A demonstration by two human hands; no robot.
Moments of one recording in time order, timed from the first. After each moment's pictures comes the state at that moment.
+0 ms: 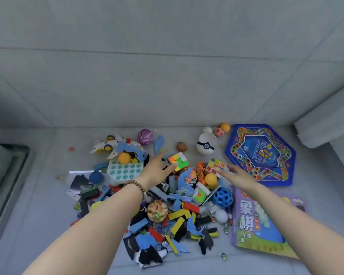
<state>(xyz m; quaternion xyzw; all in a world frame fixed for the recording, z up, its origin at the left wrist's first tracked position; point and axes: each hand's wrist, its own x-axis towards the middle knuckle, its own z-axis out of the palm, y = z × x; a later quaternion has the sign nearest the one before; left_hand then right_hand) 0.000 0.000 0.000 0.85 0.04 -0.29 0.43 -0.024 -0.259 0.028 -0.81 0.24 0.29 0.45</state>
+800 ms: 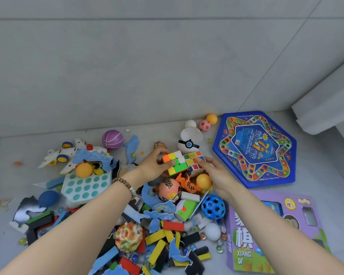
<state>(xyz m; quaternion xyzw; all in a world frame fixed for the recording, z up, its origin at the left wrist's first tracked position) 0.059 -0.070 -0.052 0.81 0.04 -0.31 0.50 0.017 -0.263 -0.074 -0.63 0.34 0.19 0.67</state>
